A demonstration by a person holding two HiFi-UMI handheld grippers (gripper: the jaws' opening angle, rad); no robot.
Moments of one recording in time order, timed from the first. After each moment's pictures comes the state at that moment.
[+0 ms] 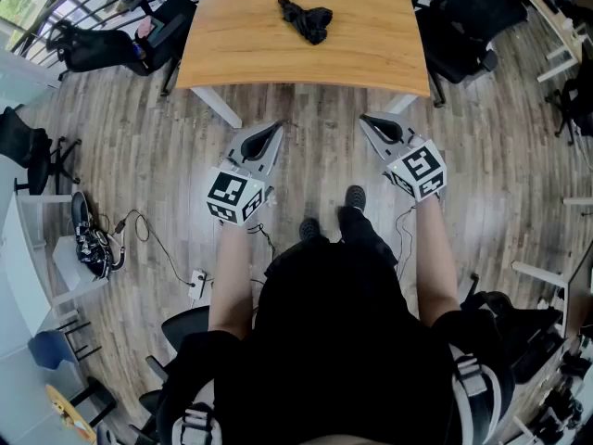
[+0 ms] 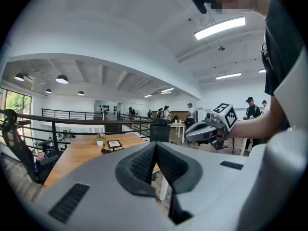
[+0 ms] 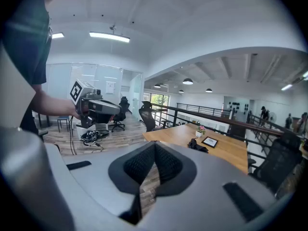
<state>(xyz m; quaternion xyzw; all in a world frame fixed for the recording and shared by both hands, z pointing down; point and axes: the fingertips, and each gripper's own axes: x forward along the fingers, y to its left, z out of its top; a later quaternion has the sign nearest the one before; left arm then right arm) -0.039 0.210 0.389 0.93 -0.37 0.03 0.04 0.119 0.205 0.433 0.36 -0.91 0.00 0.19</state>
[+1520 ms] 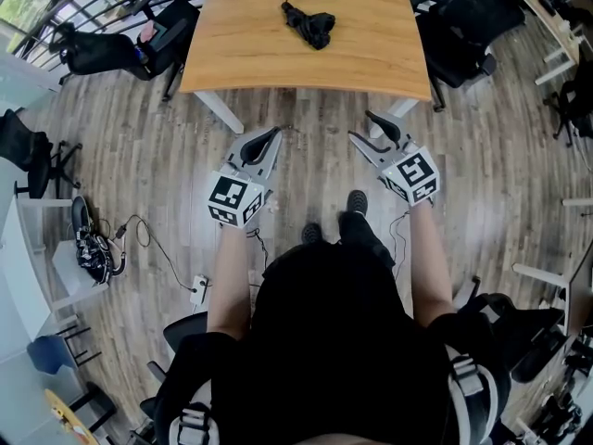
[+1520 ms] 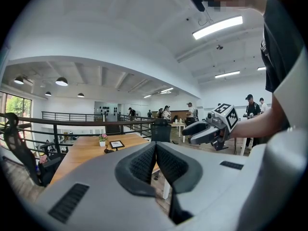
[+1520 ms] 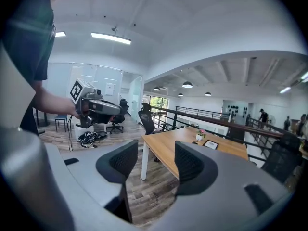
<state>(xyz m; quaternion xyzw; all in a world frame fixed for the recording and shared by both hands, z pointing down) -0.058 0.214 0.394 0.93 -0.37 0.03 0.03 0.100 0.209 0.442 0.37 -0.91 -0.02 0.18</state>
